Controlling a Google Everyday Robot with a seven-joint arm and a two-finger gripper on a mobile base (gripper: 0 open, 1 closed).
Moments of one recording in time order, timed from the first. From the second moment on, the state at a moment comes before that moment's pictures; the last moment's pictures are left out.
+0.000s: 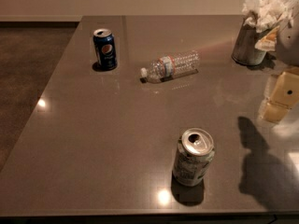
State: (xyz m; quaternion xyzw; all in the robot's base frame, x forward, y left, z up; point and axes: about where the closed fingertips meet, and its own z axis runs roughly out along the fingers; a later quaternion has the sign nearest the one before) arm 0.438 -0.217 0.976 -0.60 0.78 -0.03 0.16
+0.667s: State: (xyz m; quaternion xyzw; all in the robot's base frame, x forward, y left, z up) arm 0.441 -0.218 0.975 -0.60 0.78 -0.02 0.16
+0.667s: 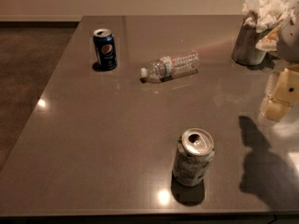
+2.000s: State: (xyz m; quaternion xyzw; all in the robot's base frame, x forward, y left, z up) arm 0.369 -0.161 0.925 -0.61 0.73 0.10 0.29
